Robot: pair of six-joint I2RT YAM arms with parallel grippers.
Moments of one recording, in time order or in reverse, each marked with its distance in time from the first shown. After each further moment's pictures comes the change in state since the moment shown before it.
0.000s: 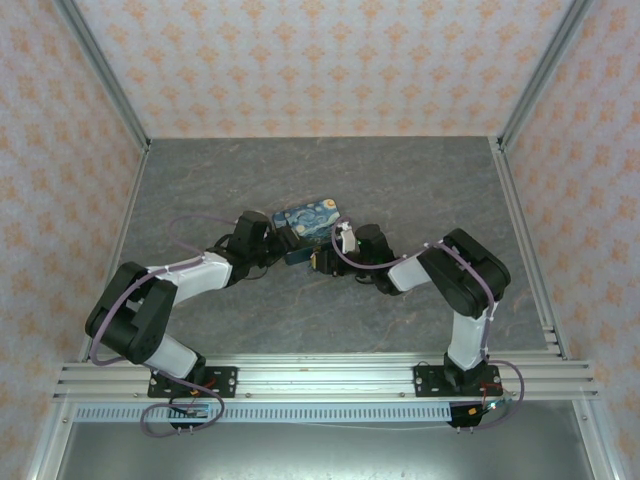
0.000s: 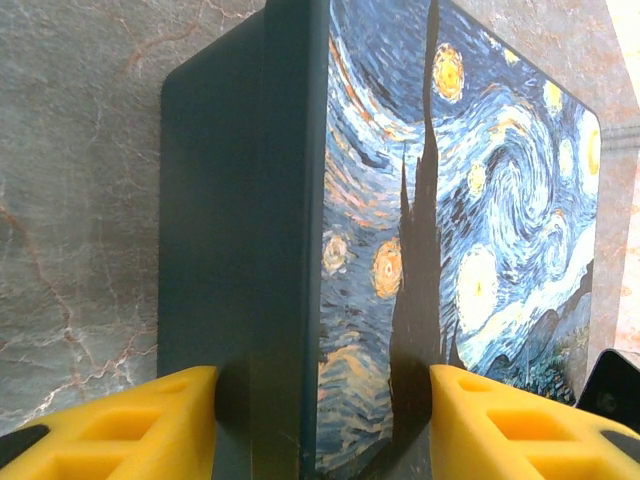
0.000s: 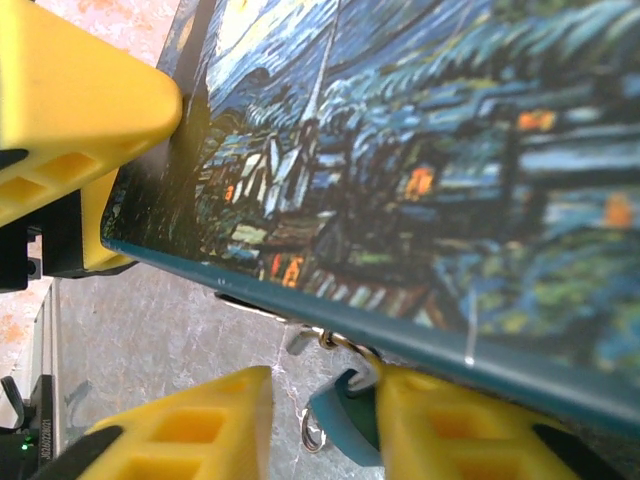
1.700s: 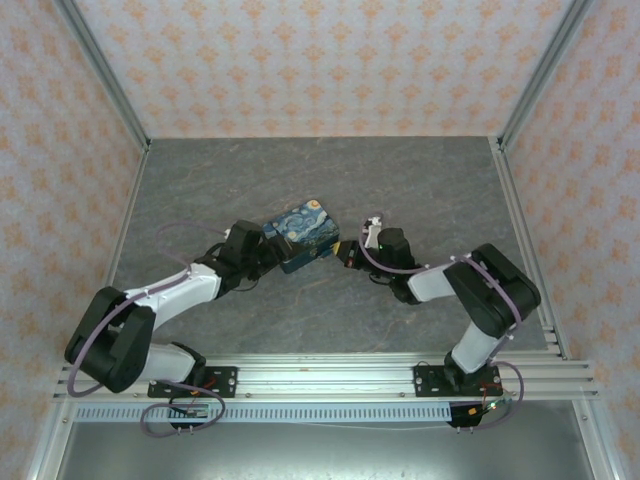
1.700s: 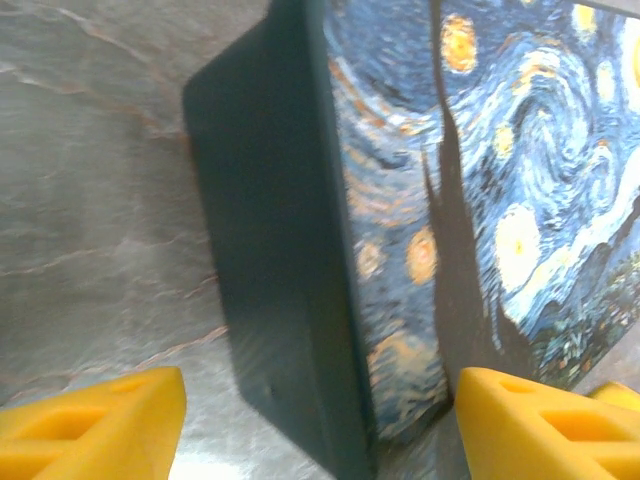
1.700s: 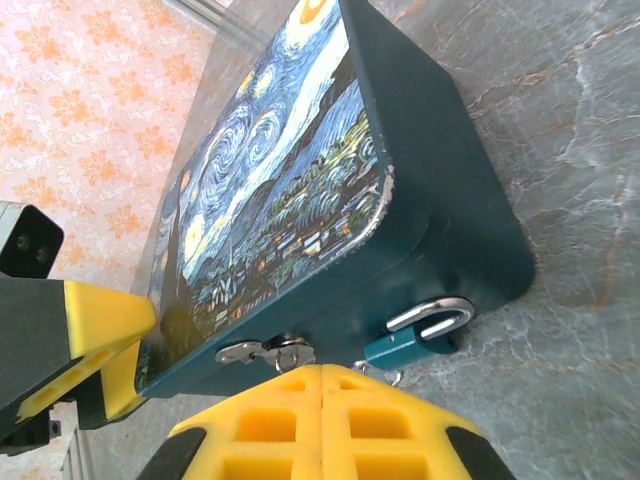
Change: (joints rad) left arm -0.013 -0.187 -0.064 -0.211 -0.087 0.016; right arm -0.061 -0.218 -0.169 0.070 0.185 0.208
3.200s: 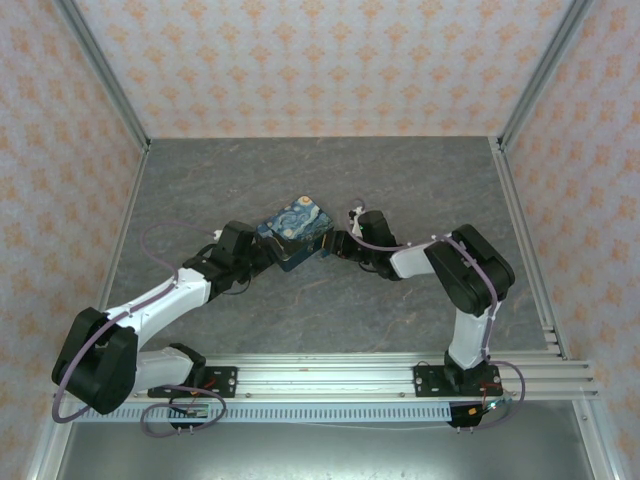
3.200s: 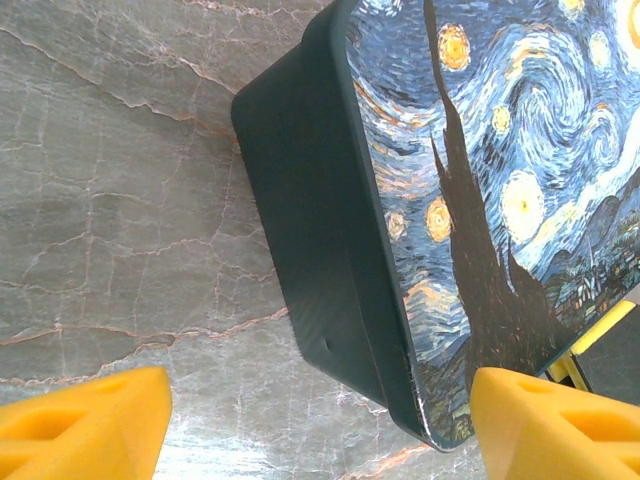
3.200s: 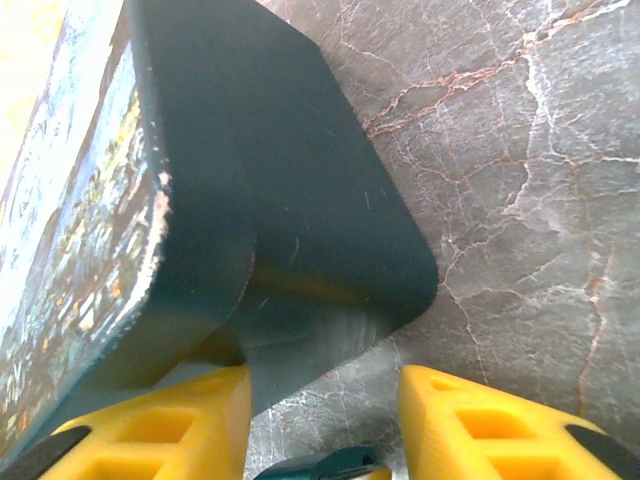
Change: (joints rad) left arm 0.016 -0.104 0.012 -0.149 -0.053 0.031; right arm -0.005 0.218 0.276 -0.265 0.020 -0.055
